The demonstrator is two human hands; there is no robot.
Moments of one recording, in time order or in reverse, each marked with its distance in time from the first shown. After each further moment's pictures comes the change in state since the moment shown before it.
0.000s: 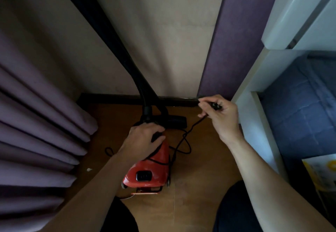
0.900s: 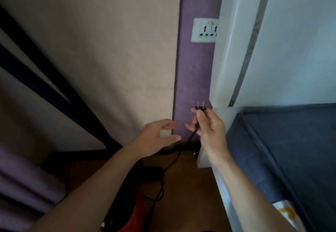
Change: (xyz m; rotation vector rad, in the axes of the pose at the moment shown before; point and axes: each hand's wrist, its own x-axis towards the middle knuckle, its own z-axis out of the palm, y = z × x) left_hand 0.167 0.130 -0.079 -0.447 -0.082 0.074; right_hand 0.071 -0.097 -0.048 -0.011 0.191 -0.088
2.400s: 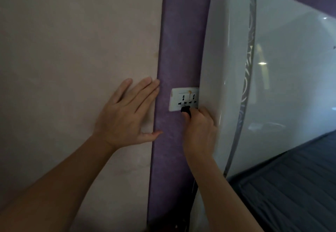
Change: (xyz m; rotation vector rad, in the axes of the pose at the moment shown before) left_hand 0.235 0.060 -0.158 1.012 0.799 1.054; right_hand 0.215 -0.066 0.045 -1.104 0.601 -0.114
